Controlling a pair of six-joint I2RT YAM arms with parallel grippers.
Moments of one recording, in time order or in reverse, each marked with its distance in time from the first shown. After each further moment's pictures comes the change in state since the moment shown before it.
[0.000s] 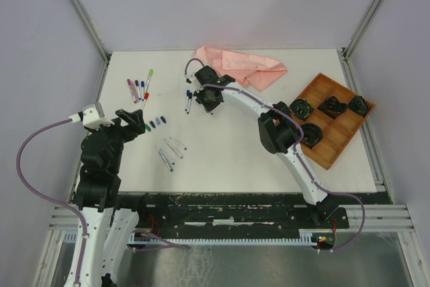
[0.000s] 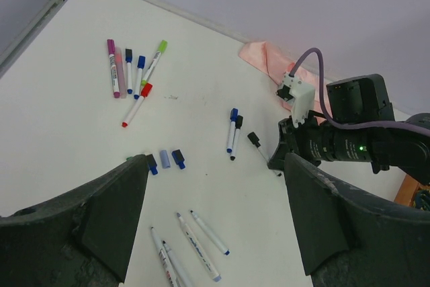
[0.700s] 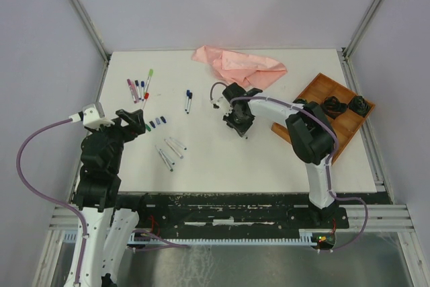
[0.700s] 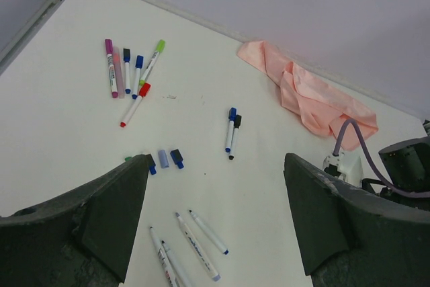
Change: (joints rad) left arm 0.000 0.000 0.000 0.001 0.008 0.000; right arm -0.071 -0.493 -0.805 0.016 -0.024 -0.158
